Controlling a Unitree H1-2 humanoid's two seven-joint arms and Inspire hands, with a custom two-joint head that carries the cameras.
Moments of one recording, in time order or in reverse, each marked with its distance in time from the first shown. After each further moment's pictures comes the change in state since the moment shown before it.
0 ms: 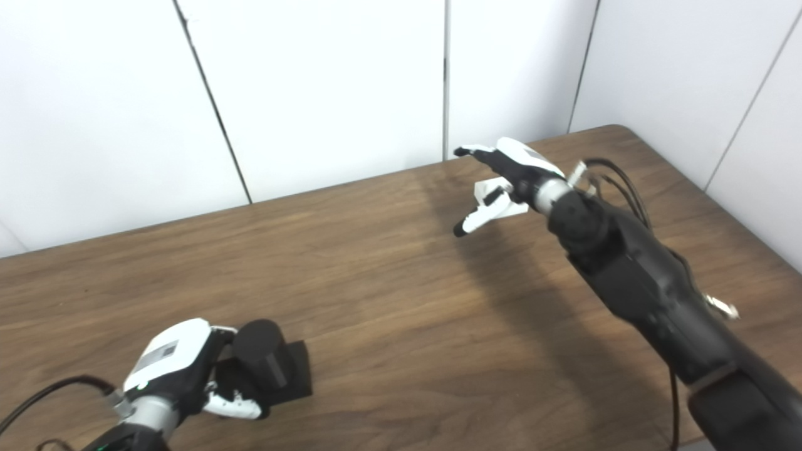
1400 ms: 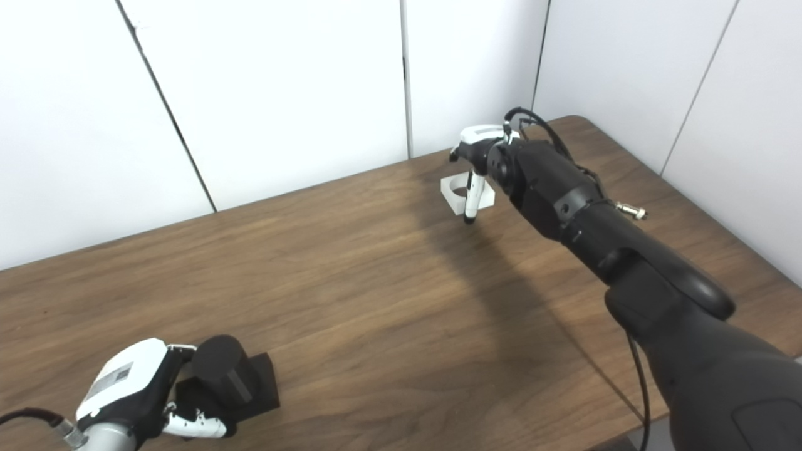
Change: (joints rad) left arm 0.006 0.031 0.009 -0.010 -0.030 0.006 0.001; right arm -0.264 0.025 0.209 0.482 -0.317 -0.067 0.147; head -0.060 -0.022
